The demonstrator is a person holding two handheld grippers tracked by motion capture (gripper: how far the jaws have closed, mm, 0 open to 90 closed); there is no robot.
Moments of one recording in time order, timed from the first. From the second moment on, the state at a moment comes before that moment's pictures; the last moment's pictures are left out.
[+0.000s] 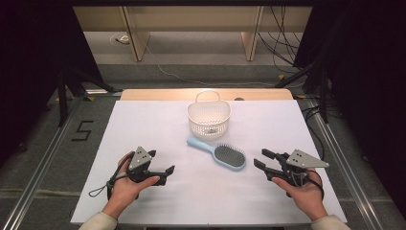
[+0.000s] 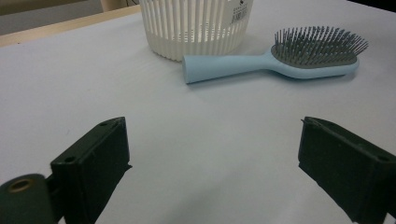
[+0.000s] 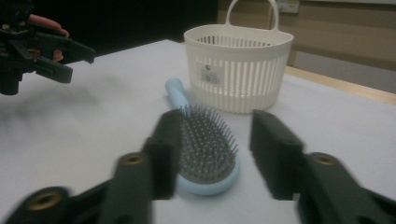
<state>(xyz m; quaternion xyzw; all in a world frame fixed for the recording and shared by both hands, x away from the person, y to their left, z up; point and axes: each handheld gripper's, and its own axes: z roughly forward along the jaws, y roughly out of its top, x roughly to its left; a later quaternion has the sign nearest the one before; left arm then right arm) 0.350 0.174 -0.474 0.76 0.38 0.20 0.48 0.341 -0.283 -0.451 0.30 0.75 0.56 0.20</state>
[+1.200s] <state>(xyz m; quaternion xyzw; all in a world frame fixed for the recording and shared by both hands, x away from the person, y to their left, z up) 0.351 0.173 -0.475 0.76 0.38 0.20 0.48 0.457 -0.115 -0.430 0.34 0.87 0.31 0.16</state>
